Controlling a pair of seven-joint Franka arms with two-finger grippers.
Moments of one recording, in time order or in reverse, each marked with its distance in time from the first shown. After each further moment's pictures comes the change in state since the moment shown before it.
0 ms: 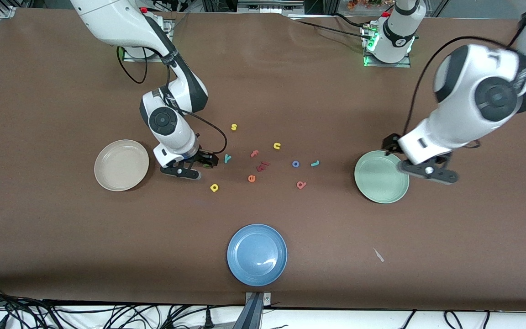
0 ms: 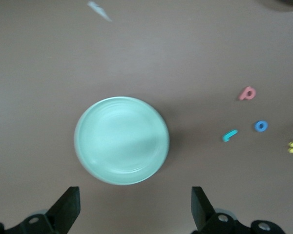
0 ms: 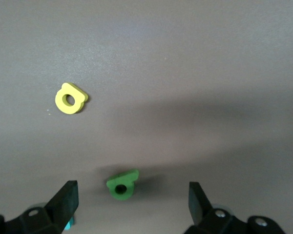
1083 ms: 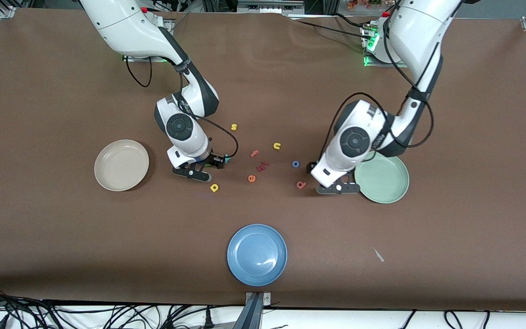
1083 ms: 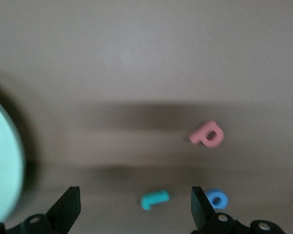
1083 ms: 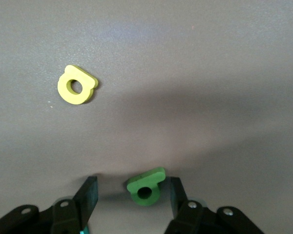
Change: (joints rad) left arm -0.228 0.295 -0.003 -0.097 0.002 0.401 -0.540; right arm 0.043 0.070 0.000 0.049 0.000 -0.001 0.095
